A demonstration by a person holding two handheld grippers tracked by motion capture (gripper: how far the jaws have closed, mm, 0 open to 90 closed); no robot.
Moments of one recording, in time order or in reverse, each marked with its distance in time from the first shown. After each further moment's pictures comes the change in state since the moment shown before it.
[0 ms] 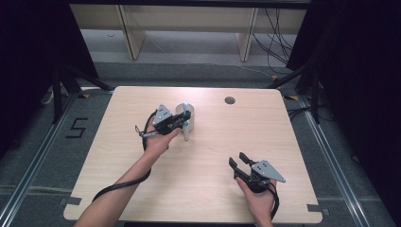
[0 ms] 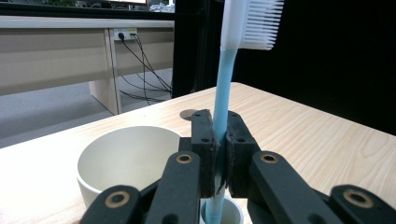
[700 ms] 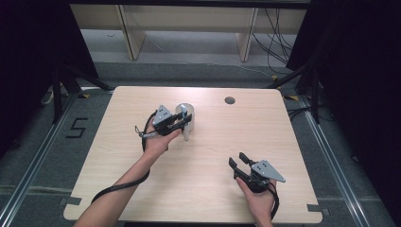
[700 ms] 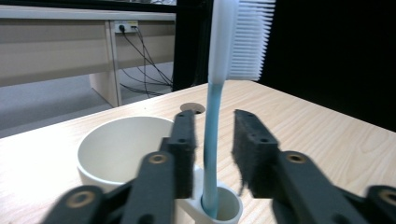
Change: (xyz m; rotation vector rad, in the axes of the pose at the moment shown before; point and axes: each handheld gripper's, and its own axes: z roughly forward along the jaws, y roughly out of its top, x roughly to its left) left arm 0.000 -0.001 -0.002 0.027 0.011 -0.014; right arm 0.002 0.000 0.000 0.007 0.006 0.021
